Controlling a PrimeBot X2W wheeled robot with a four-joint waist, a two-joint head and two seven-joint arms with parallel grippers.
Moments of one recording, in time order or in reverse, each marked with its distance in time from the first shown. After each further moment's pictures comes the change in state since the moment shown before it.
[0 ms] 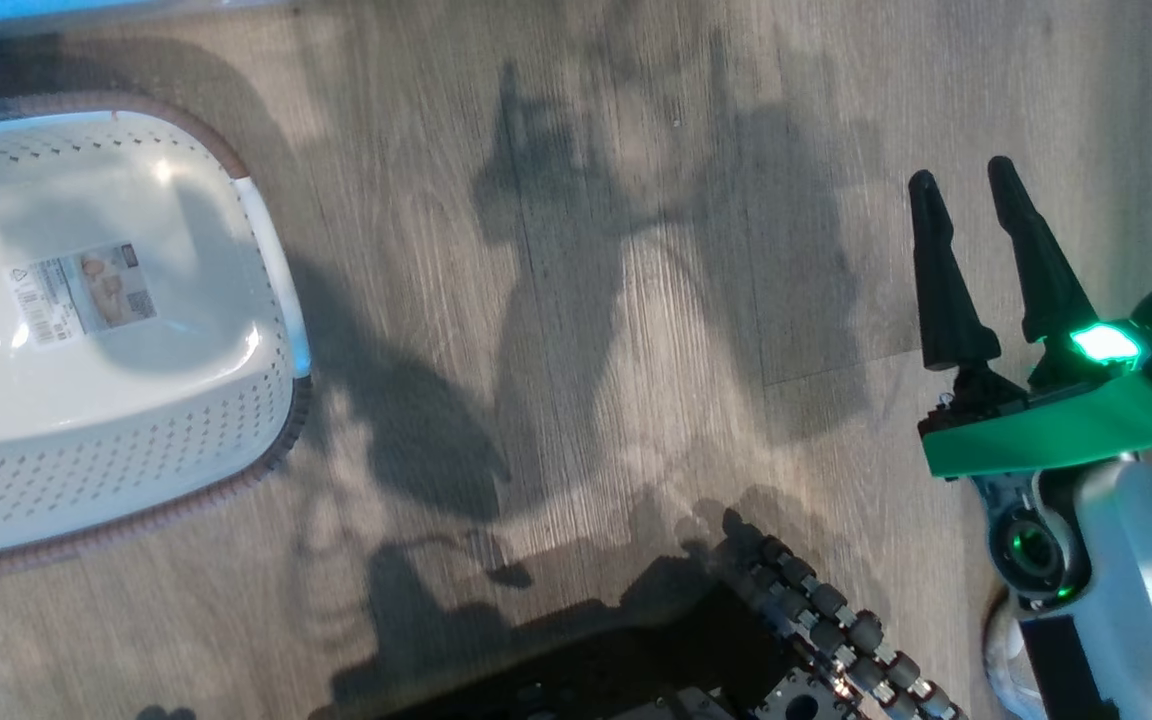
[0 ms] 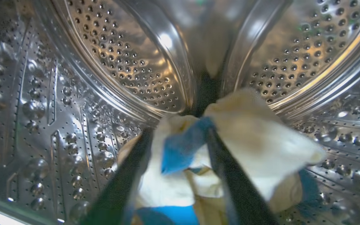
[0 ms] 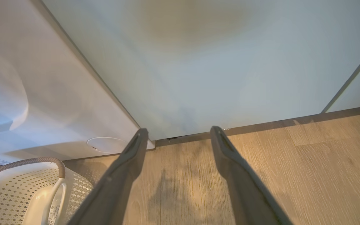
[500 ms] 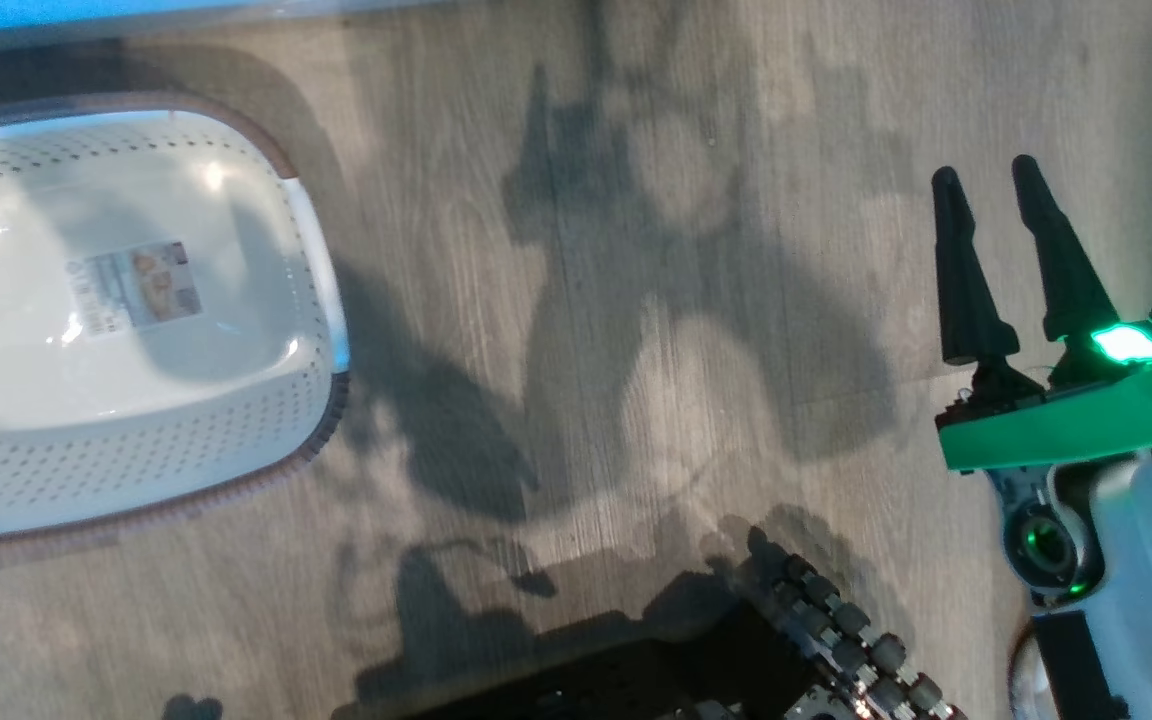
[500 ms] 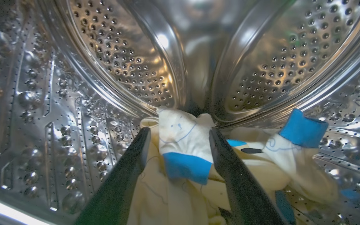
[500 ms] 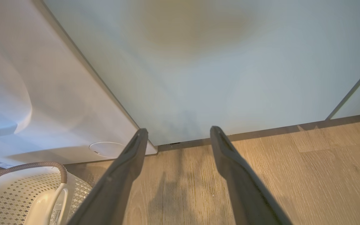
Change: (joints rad) left arm 0.024 -0.075 0.013 0.048 -0.068 -0.026 -0.047; right arm 0.000 0.000 -0.029 0.010 -0.019 0.000 0.000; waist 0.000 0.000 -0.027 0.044
